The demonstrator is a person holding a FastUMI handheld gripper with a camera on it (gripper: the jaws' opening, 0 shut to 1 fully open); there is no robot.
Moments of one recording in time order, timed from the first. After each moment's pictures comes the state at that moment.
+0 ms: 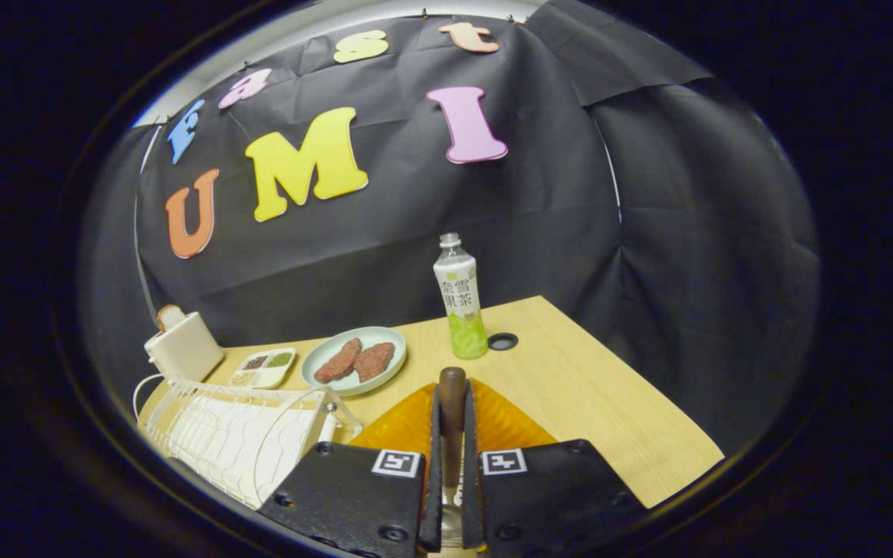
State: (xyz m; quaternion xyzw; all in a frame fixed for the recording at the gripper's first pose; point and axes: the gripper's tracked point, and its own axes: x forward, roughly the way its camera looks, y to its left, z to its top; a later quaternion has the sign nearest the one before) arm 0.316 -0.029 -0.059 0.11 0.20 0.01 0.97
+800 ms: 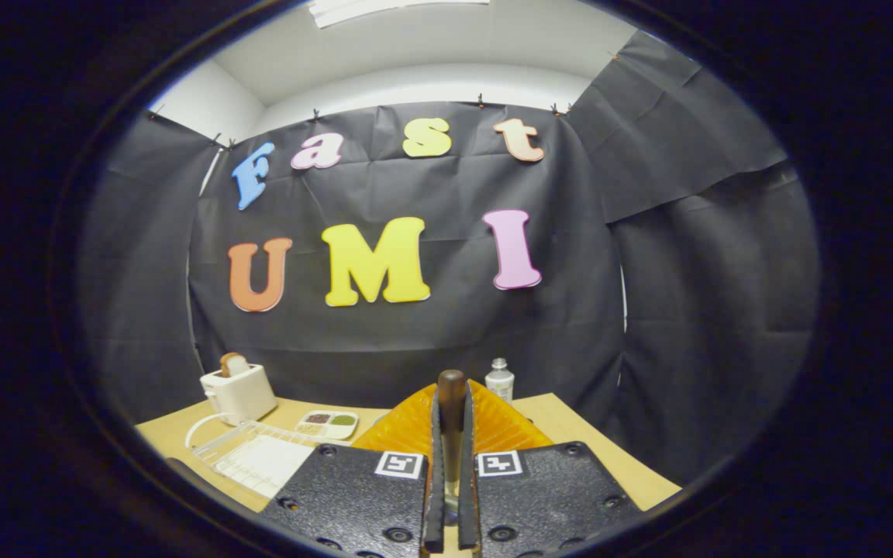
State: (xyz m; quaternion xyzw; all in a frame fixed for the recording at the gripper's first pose) arm 0.160 0.047 0.099 0.05 0.03 0.06 1.00
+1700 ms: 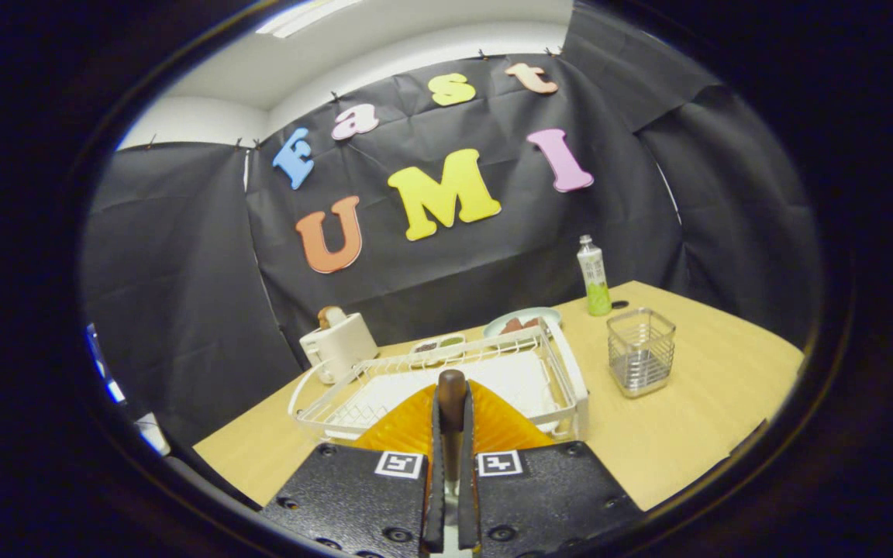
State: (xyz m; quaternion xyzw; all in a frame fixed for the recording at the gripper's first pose) arm 0.066 0.180 -0.046 0.18 0.14 0.16 0.96
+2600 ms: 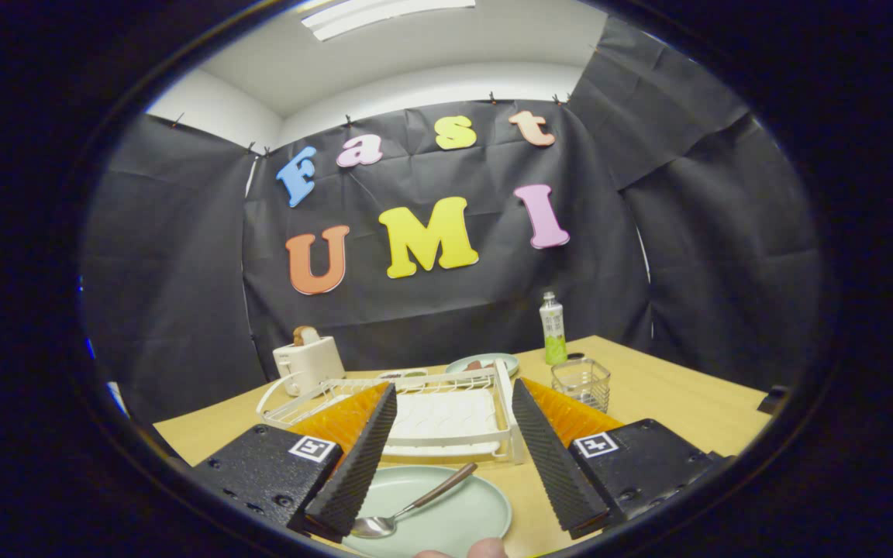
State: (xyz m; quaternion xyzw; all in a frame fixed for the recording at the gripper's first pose) arm 0.036 0.118 -0.003 0.06 0.02 0.09 0.99
